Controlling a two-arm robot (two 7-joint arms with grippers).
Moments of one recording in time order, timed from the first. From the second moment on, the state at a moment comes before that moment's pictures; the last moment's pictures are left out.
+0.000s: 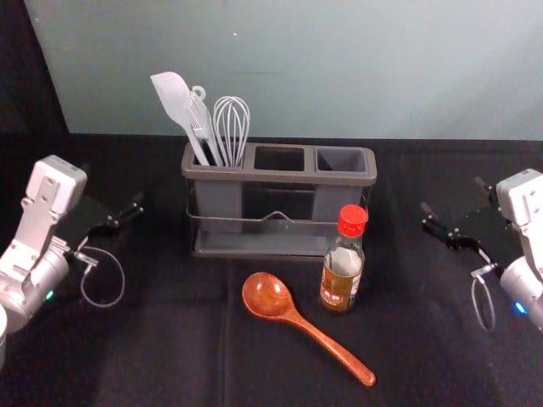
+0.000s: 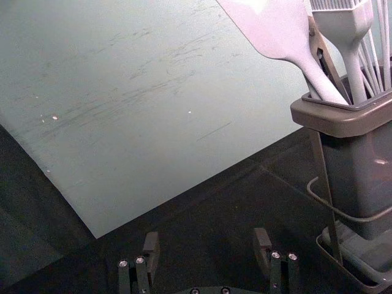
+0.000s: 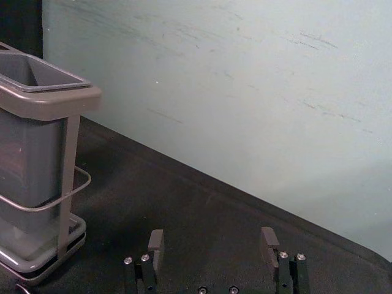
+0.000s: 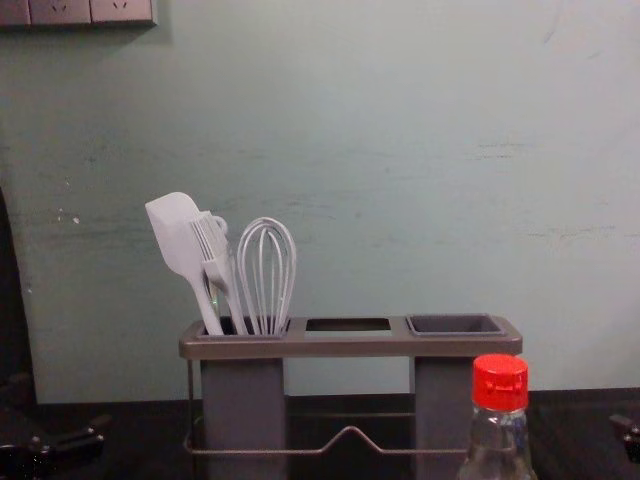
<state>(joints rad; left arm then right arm) -0.20 0.60 0.45 -1.41 -0.25 -0.12 0.03 0.20 0.60 -0.45 -1.41 0.25 -0.12 -0.03</state>
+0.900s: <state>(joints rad) -0.20 0.60 0.45 -1.41 -0.25 -0.12 0.03 0.20 0.60 -0.45 -1.41 0.25 -0.12 -0.03</state>
